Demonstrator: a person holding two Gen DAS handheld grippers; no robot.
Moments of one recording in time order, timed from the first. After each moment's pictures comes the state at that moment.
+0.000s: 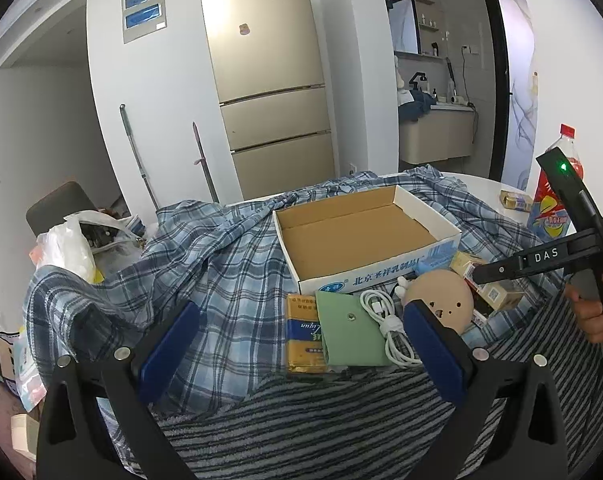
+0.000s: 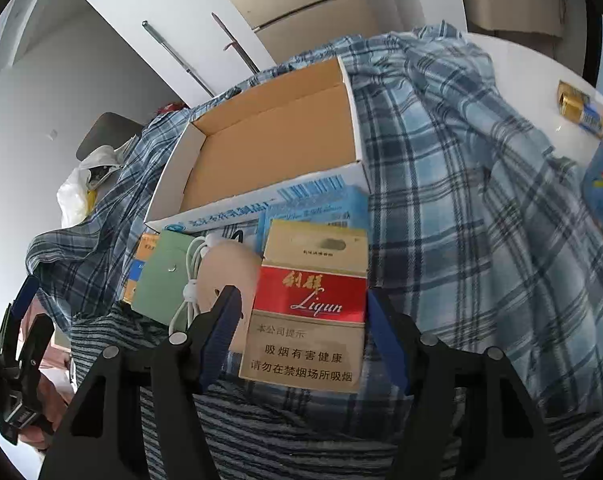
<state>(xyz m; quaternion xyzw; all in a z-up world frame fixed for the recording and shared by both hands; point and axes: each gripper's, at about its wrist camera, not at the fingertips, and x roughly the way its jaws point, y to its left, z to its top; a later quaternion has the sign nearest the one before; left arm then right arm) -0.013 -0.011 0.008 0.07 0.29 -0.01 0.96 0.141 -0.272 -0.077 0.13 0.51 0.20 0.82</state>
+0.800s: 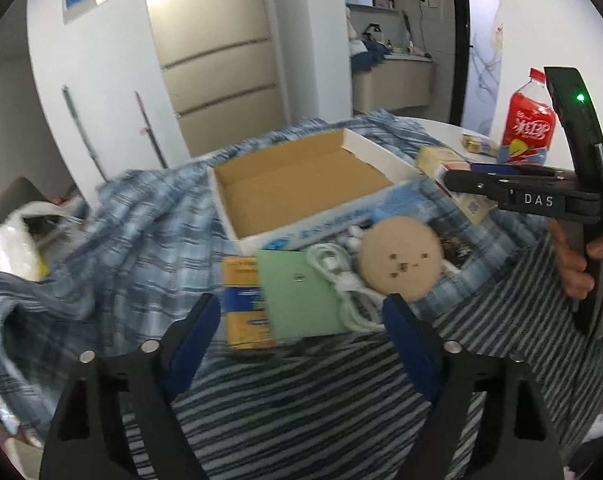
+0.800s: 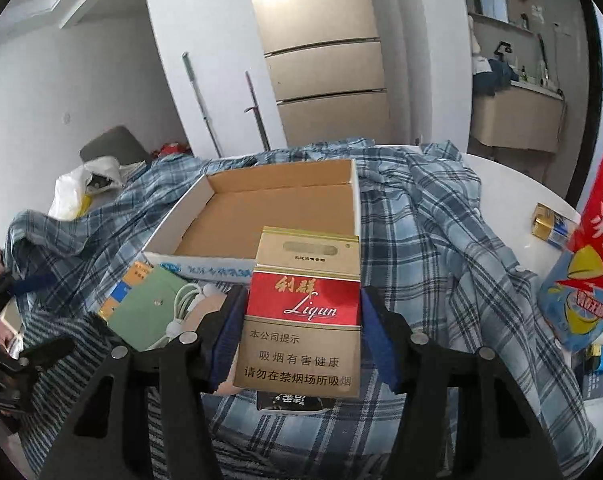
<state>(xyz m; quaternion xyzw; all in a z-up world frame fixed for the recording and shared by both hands) 0.016 -0.037 -0.023 0.08 0.38 -0.11 0.92 0.117 -0.260 -0.048 0.03 0.35 0.18 0.92</state>
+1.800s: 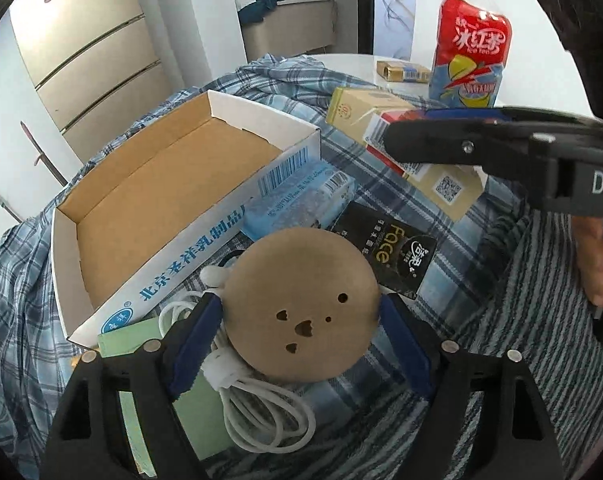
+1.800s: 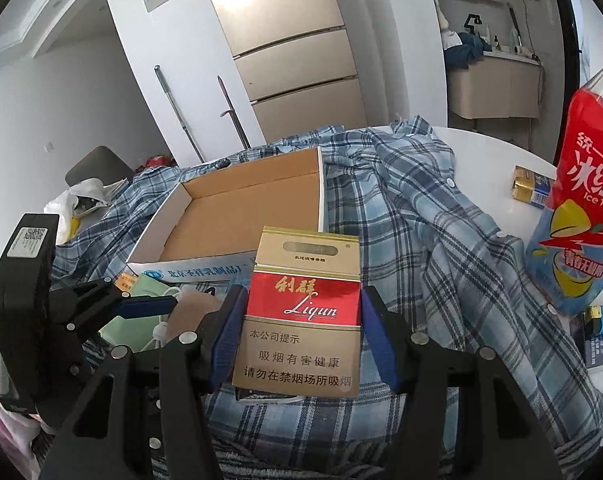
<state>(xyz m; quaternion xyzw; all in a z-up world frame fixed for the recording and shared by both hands) 0.090 -0.136 -0.077 0.18 0.45 -0.25 0.84 0.117 -0.291 -0.058 0.08 0.37 0.16 0.91</state>
